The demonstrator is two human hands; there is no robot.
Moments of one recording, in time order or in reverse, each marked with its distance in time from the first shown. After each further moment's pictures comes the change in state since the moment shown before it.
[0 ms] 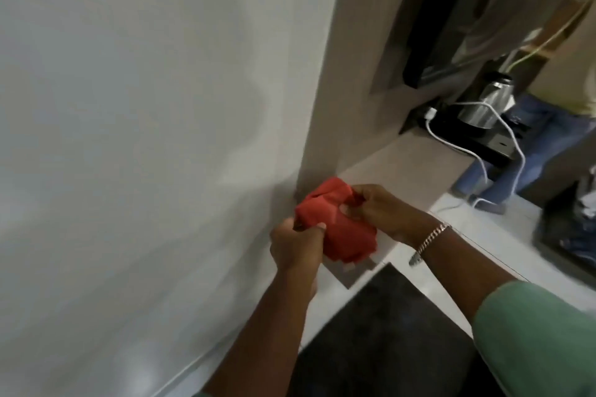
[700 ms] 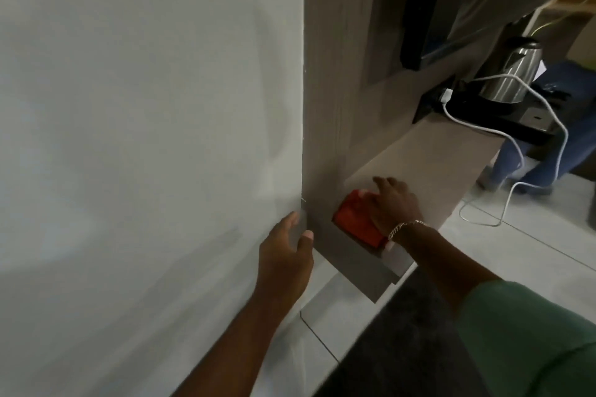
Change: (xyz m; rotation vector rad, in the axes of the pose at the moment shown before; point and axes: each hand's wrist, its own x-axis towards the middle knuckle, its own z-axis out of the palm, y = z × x) left_hand 0.037 -0.001 -0.022 0.549 -0.093 0.412; right_hand 0.081 0.068 0.002 -0.516 0.459 0.044
